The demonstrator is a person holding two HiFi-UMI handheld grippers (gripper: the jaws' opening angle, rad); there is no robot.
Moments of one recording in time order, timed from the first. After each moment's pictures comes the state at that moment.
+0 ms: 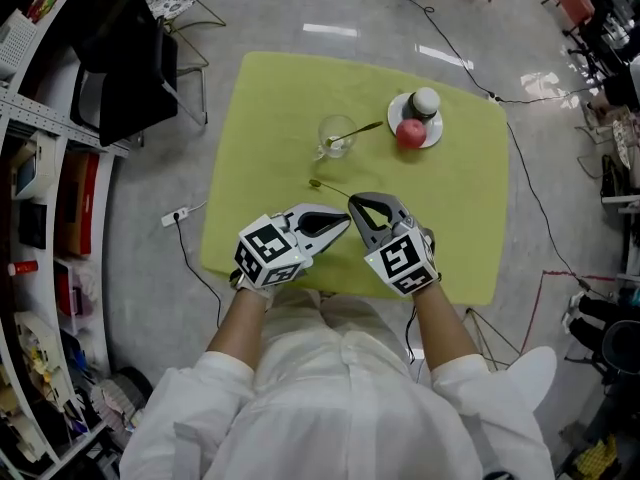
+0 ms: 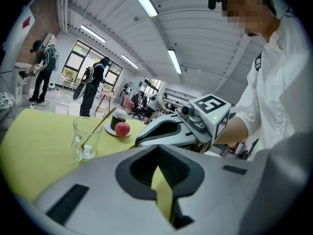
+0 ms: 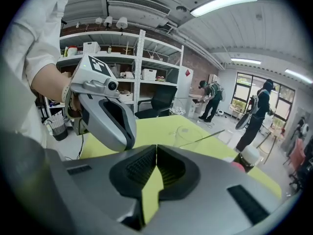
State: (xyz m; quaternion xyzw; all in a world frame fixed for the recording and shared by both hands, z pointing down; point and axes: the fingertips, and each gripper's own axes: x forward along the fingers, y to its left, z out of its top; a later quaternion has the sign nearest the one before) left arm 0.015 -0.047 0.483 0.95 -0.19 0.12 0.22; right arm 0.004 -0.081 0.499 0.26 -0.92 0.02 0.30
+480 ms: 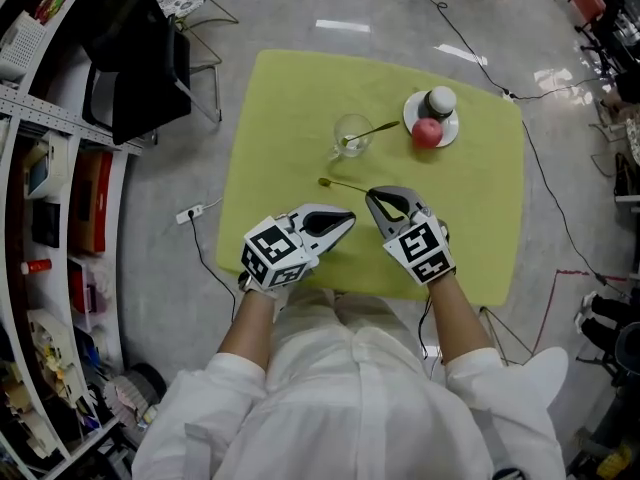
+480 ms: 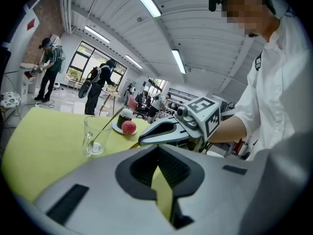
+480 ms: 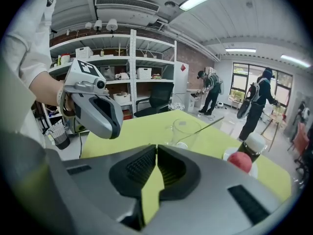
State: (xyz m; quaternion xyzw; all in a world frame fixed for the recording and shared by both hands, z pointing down) left arm -0.008 -0.051 0.488 0.94 -0.22 0.12 0.22; right arm 0.004 -0.095 0.517 0.26 -0.92 0.08 0.29
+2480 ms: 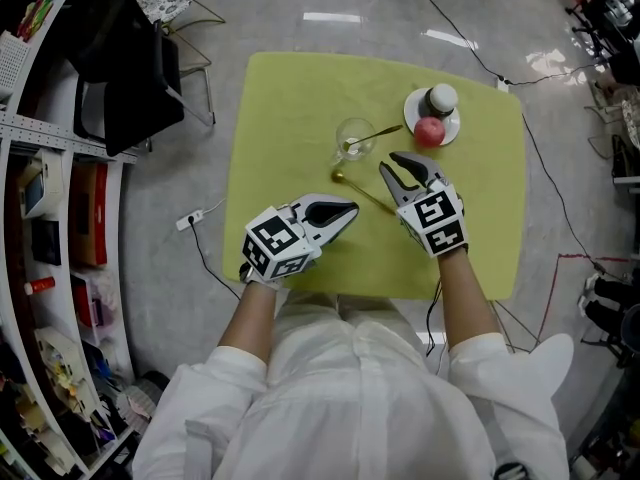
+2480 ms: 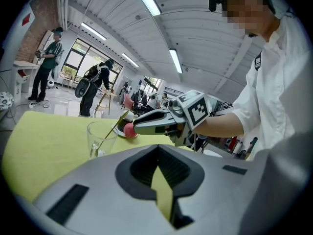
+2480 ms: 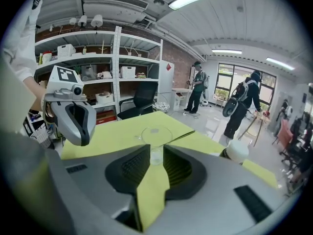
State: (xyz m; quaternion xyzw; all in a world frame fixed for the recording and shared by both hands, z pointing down) left arm -0.014 -0.073 0.488 0.95 -0.19 0.12 0.22; right arm 0.026 -0.162 0.504 0.34 -0.89 0.08 0.30
